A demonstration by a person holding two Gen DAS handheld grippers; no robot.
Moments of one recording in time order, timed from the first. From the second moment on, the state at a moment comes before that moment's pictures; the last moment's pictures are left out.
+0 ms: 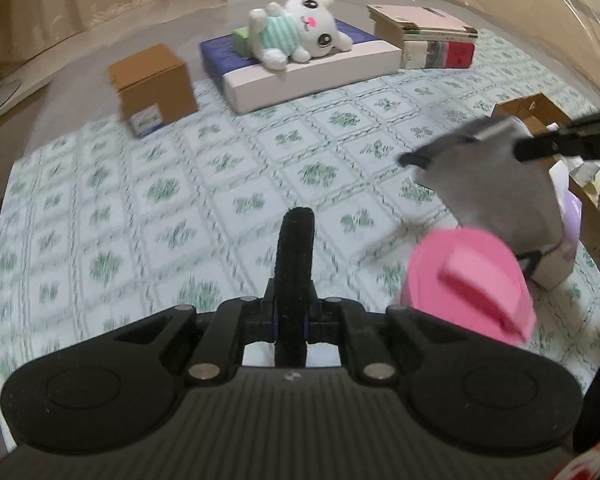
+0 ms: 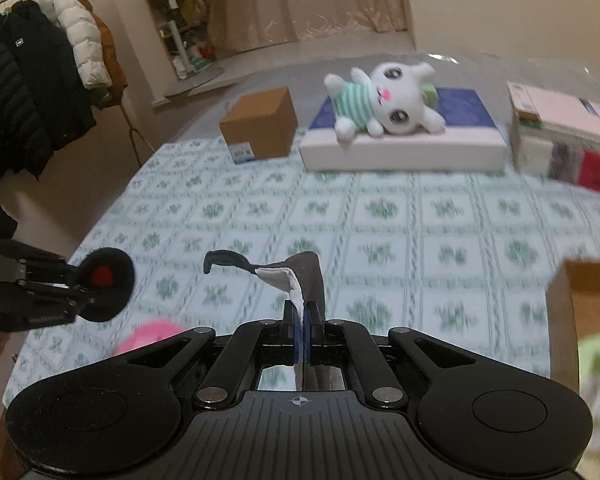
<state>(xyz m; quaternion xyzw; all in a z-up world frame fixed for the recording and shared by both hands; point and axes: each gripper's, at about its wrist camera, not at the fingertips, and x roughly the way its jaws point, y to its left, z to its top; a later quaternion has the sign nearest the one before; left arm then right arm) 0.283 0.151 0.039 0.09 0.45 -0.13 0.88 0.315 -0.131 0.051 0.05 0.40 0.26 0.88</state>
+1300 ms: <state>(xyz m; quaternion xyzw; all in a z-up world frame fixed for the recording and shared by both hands) 0.091 -0.035 0.021 0.00 0.39 -0.18 0.90 0.057 -0.300 0.045 0.17 0.35 0.13 0.91</state>
